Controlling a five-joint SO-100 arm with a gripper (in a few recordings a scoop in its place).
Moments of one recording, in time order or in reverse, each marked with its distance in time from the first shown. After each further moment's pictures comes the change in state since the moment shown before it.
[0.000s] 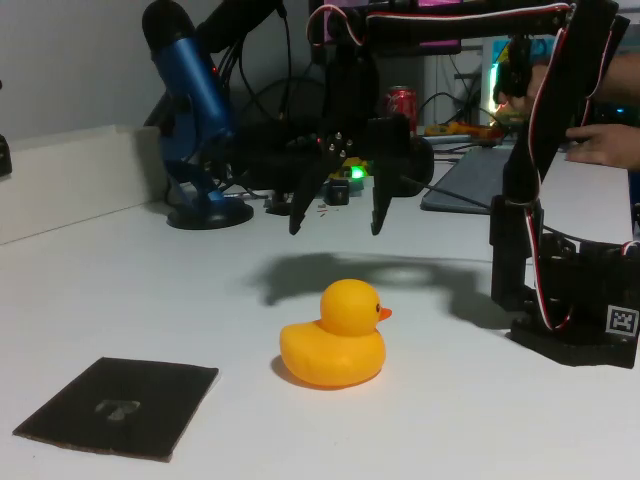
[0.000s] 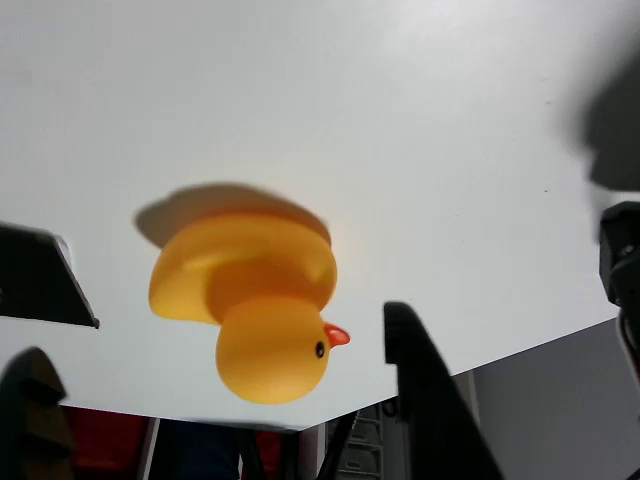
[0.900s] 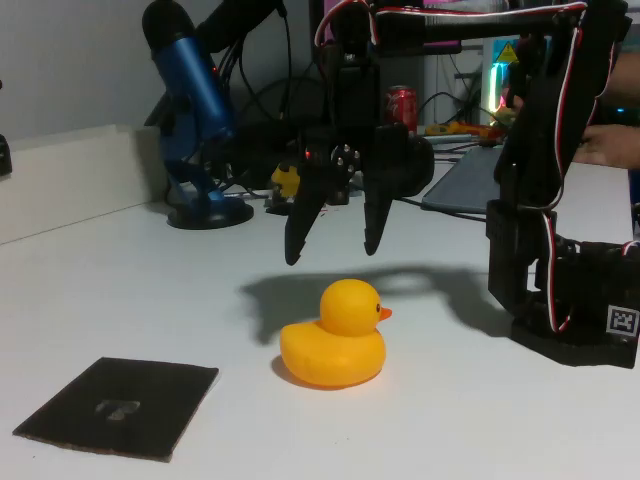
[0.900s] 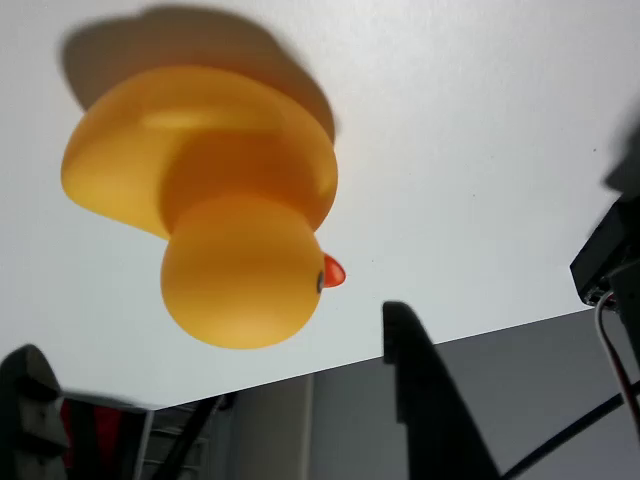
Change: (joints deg) arm -18.5 0.1 0.0 -0.1 0.0
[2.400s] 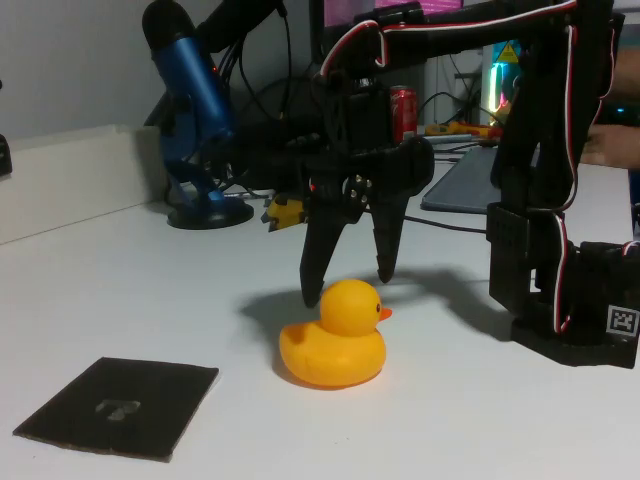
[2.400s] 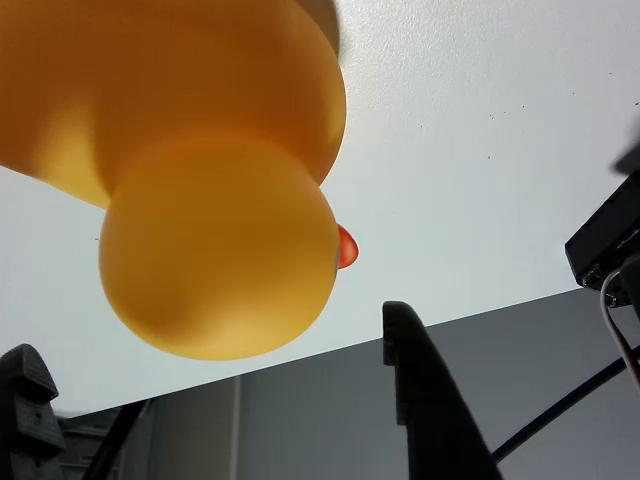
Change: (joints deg) arm -11.6 -5.9 -0.1 0.0 4.0
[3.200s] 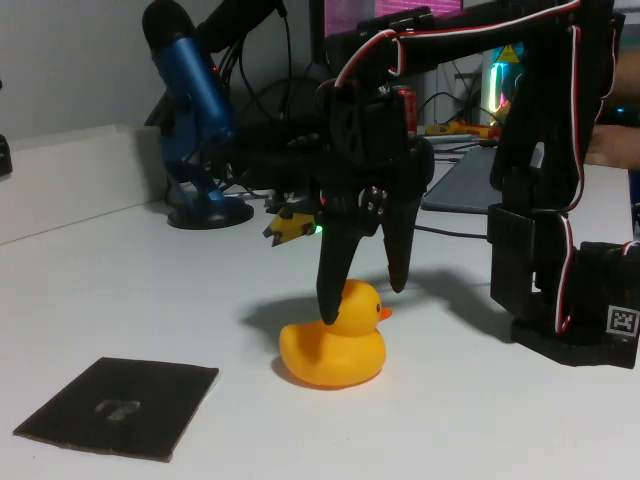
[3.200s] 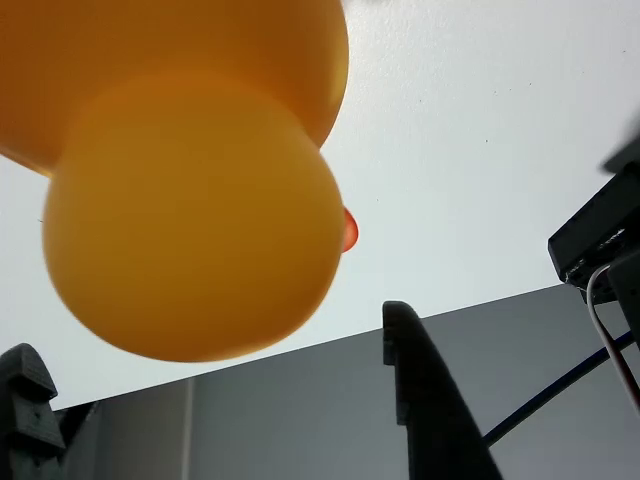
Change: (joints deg) arm -4.5 -0.4 1.7 -0.3 0.0
